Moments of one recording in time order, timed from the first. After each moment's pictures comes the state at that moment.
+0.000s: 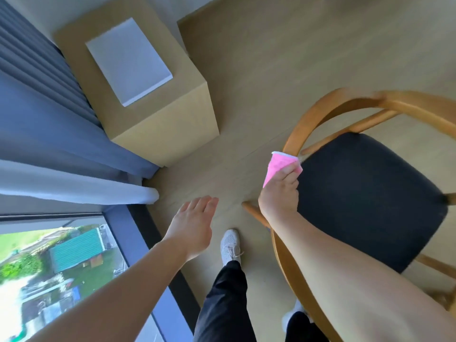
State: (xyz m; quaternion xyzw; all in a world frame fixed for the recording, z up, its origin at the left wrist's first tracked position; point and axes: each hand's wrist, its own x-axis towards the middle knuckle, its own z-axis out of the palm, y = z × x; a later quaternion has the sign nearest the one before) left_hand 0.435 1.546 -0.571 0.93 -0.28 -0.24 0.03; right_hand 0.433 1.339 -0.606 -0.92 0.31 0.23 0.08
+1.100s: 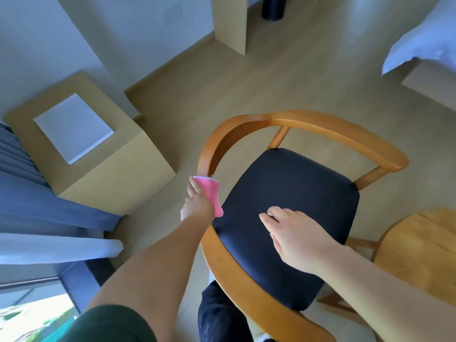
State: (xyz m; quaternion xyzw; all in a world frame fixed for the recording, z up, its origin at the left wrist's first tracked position) left_hand 0.423 1.337 -0.579 0.96 -0.10 -0.24 0.06; right_hand 0.251 1.179 -0.460 -0.98 -0.03 0.20 0.07
